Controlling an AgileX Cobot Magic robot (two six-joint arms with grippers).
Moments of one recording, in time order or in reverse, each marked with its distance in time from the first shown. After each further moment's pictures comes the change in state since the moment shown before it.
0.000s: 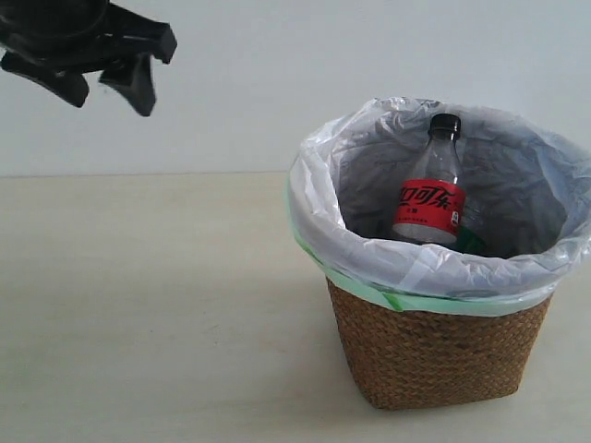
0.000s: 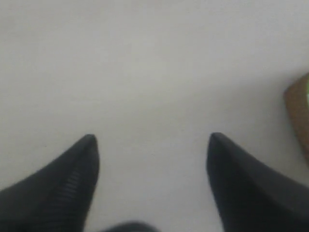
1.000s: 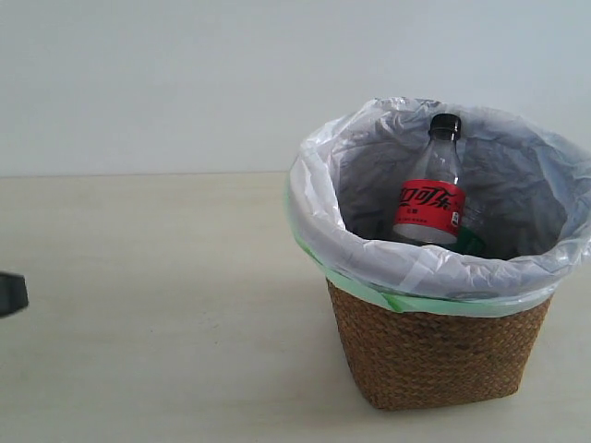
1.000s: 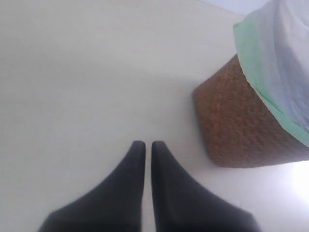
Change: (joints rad) left arm 0.001 -0.952 1.210 -0.328 -0.716 -0.212; right arm 0.000 0.000 0.000 0.000 0.000 0.000
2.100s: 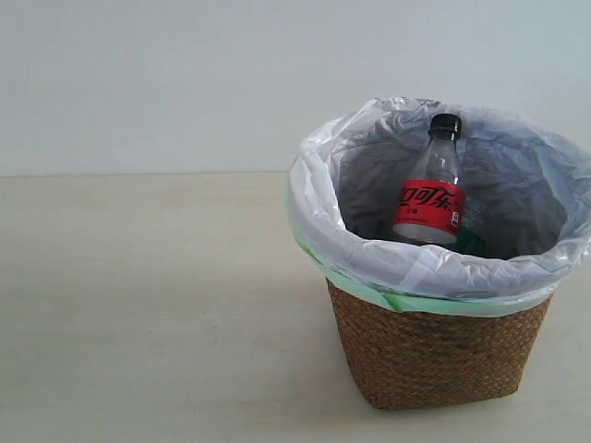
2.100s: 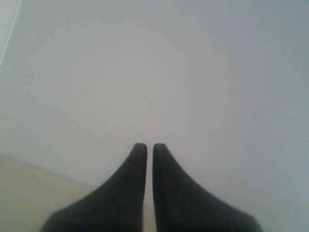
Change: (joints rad) left arm 0.492 -0.705 0.500 -0.171 -0.677 0.401; right arm 0.000 0.000 0.000 0.000 0.000 0.000
